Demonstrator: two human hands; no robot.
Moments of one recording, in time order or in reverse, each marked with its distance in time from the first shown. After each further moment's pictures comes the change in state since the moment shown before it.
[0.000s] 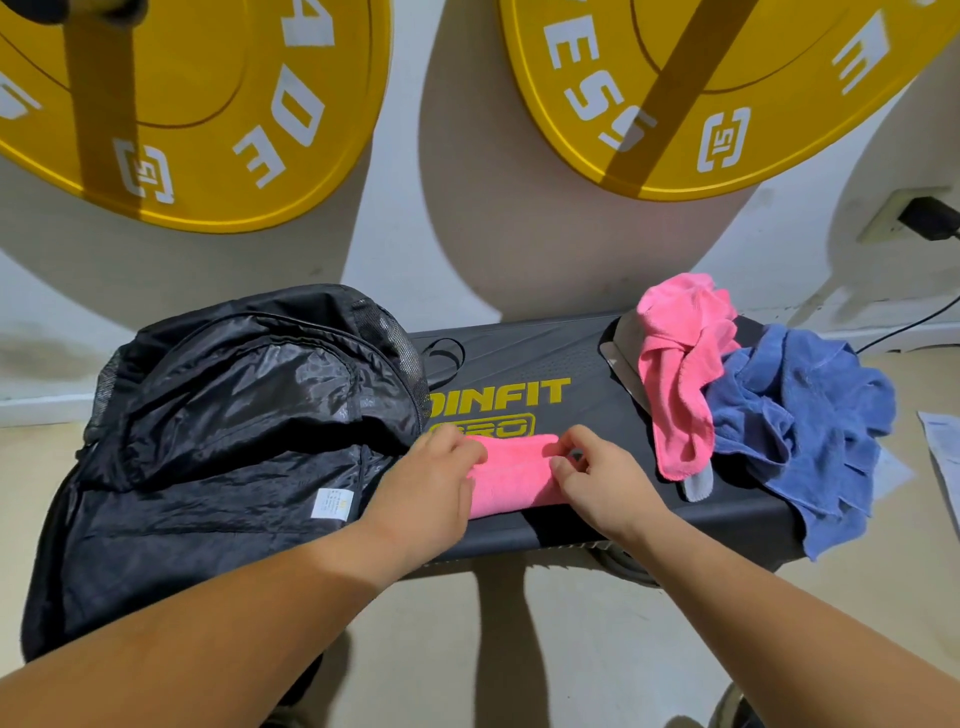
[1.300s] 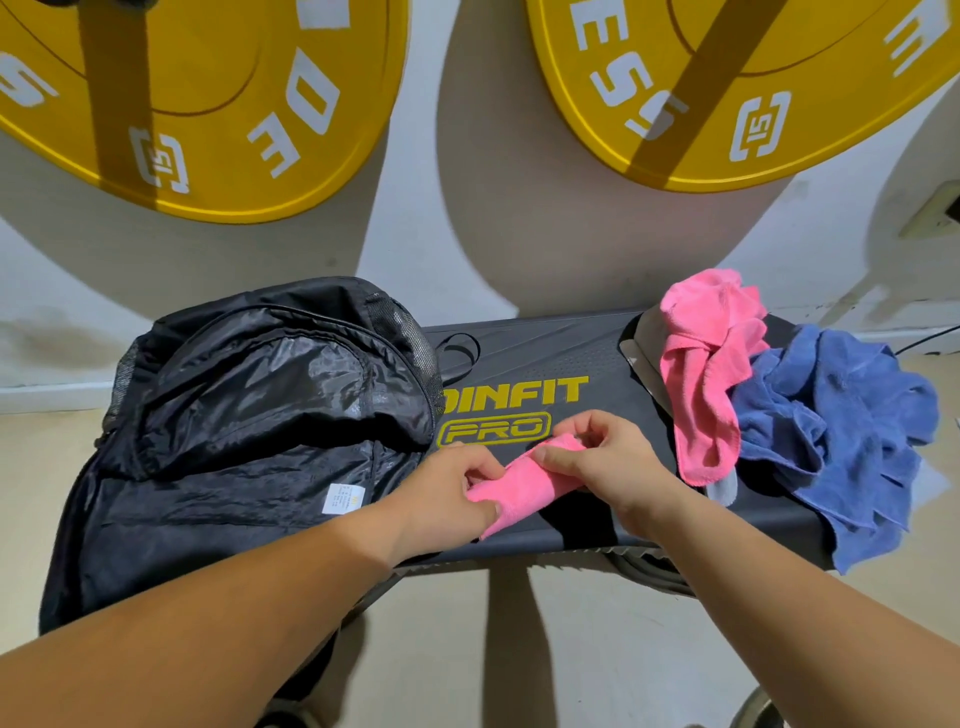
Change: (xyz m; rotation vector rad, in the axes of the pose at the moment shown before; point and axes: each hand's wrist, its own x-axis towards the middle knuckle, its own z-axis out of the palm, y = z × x) left_hand 0.006 0.004 -0.001 -0.565 -0.208 -0.348; right_hand 0.016 -0.021 0.002 0.643 -0.053 0.172
